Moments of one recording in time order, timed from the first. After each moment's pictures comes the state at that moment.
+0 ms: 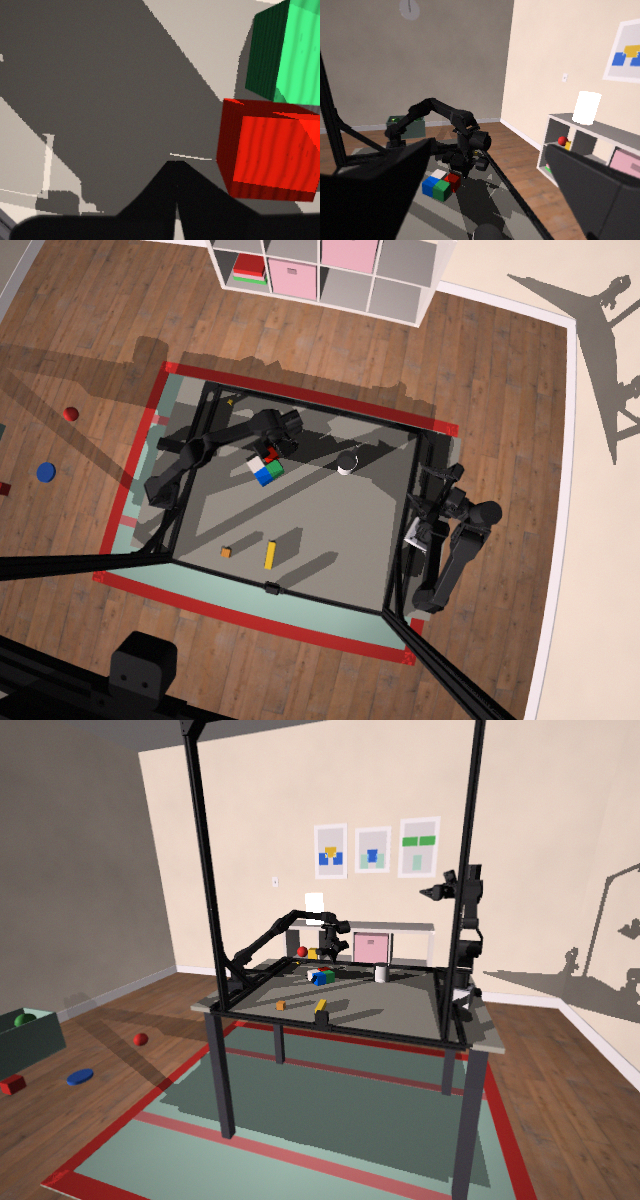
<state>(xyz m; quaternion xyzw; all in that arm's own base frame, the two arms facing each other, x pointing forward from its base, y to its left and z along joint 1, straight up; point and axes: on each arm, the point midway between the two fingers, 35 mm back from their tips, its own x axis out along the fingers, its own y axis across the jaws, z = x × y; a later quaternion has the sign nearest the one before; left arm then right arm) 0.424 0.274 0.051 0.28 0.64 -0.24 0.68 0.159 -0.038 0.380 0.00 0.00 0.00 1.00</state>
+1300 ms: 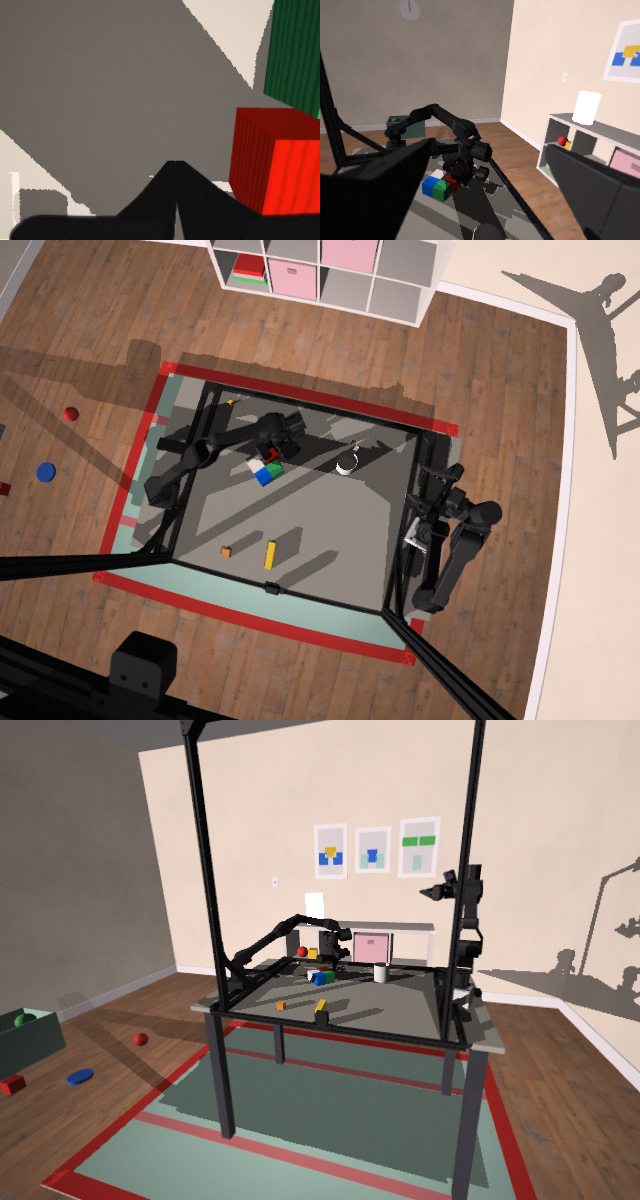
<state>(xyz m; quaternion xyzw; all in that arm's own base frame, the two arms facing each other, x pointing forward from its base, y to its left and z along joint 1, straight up) 0.427 0.275 0.013 0.29 0.64 -0.26 0.66 0.159 -0.038 0.380 0.00 0.00 0.00 1.00</state>
